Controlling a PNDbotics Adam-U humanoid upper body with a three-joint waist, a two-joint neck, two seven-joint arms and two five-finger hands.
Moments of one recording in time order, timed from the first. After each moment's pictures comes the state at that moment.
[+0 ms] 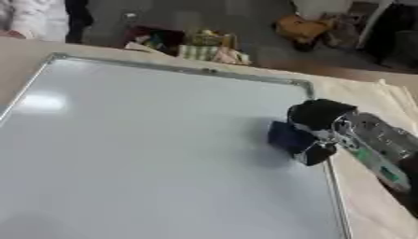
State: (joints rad) left arm -0.23 0.11 0.13 -1.95 0.08 0.01 -0.21; right arm -0.57 -0.94 0.29 -1.62 0.90 -0.06 0.62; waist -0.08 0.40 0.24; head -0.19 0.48
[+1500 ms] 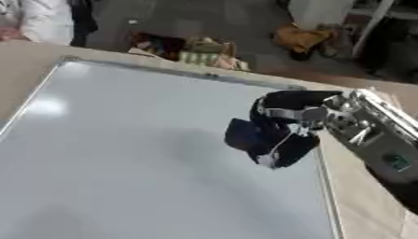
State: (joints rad) left arm -0.23 0.11 0.11 -1.96 0.11 0.05 -0.21; right arm -0.64 -0.87 0.33 -1.86 0.44 0.14 0.79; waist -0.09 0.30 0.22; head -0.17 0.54
